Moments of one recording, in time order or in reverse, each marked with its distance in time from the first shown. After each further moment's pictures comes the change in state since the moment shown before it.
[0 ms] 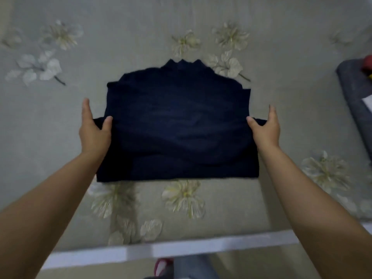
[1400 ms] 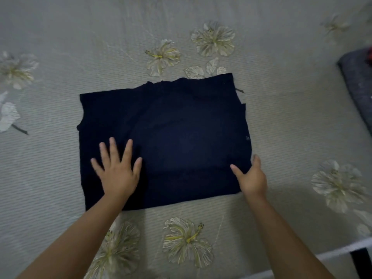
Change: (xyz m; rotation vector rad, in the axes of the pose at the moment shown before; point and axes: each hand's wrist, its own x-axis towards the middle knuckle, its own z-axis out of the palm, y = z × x) left_hand 0.034 -0.002 0.093 0.730 -0.345 0.232; right_hand -0.001 0.056 0.040 -0.274 -0.058 0.367
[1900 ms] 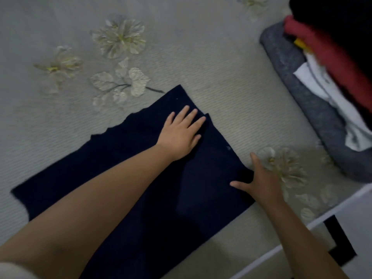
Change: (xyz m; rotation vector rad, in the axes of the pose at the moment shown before) left_hand 0.036 0.312 0.066 0.273 -0.225 0.939; right_hand 0.074 0.111 -0.139 -0.254 -0.082 -0.061
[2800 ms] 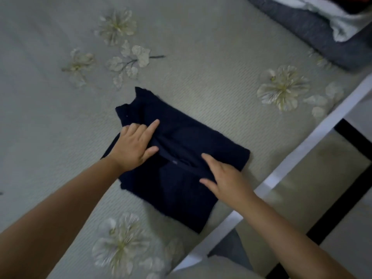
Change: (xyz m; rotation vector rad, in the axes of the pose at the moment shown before) left_hand -0.216 -0.102 0.003 0.177 0.284 0.415; right_hand -0.201 -0.085 0.139 0.022 0.462 -0.630
